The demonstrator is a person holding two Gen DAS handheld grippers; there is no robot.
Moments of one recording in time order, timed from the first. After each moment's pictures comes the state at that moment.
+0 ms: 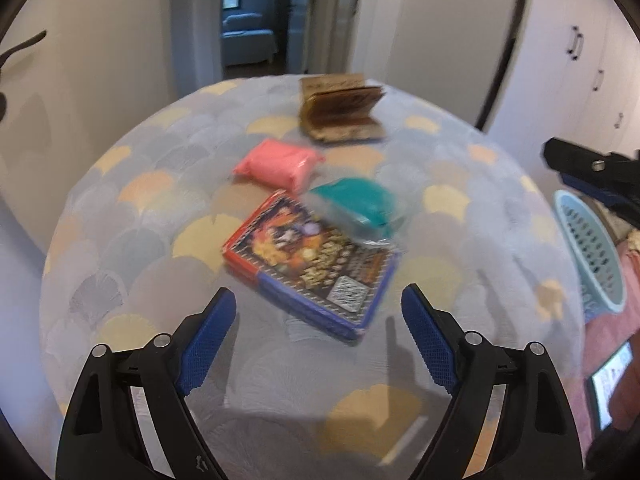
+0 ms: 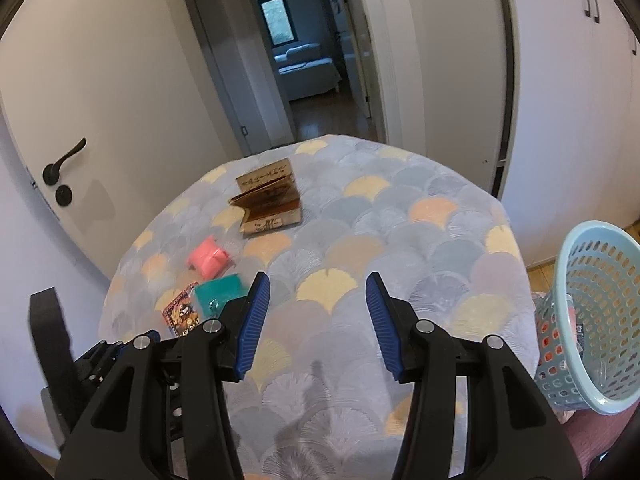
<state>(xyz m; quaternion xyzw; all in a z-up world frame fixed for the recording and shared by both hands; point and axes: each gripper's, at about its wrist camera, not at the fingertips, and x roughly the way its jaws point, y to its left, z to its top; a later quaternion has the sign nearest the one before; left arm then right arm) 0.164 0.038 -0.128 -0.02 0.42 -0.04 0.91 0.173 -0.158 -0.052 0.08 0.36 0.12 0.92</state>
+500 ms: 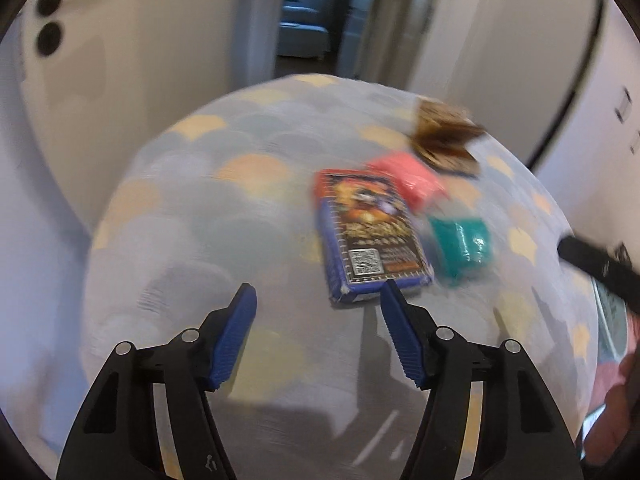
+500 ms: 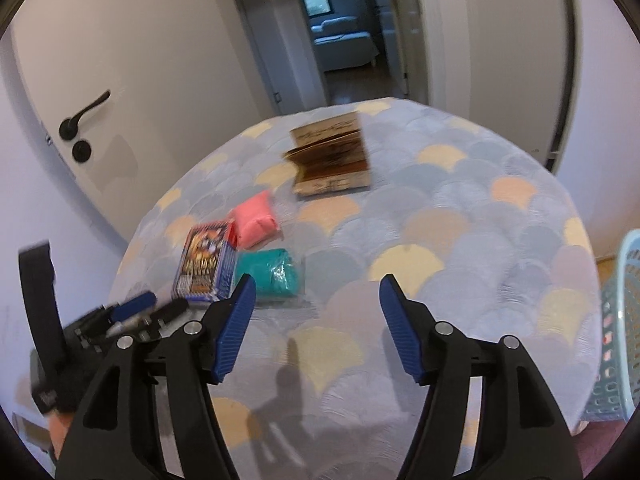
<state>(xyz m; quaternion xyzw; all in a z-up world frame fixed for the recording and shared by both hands) 0.166 0.131 -0.129 -0.11 0.42 0.02 0.90 0.193 -0.091 -0.082 0.05 0.40 0.18 0.90</state>
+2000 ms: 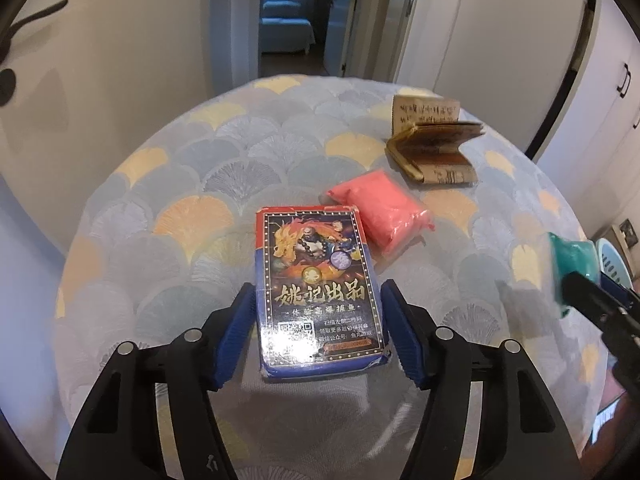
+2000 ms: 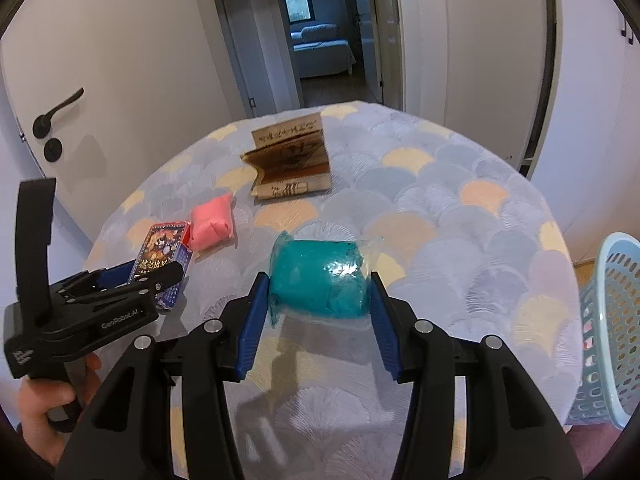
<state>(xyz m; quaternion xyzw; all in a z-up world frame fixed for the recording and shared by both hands) 0.215 0.089 -0.122 -0.06 0.42 0.01 0.90 0.197 -0.112 -0.089 0.03 0.38 0.13 0.92</state>
